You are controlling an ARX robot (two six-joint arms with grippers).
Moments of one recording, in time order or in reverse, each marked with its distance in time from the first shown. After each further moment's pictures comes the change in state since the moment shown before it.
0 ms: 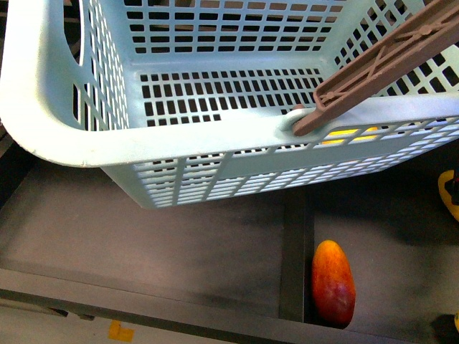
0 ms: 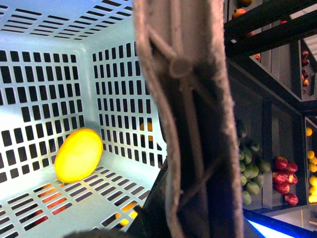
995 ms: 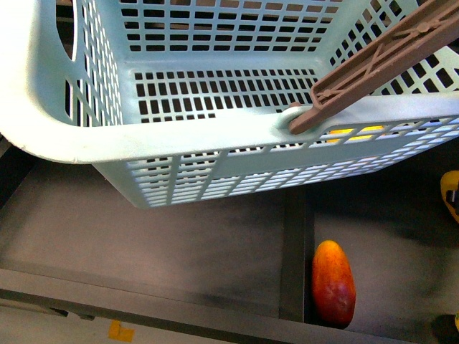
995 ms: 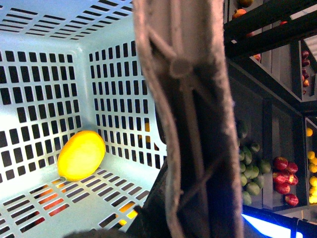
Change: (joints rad) left arm 0.000 0.000 0.000 0.000 -0.001 0.000; right arm -0.005 0.066 0.033 -0.009 0.029 0.053
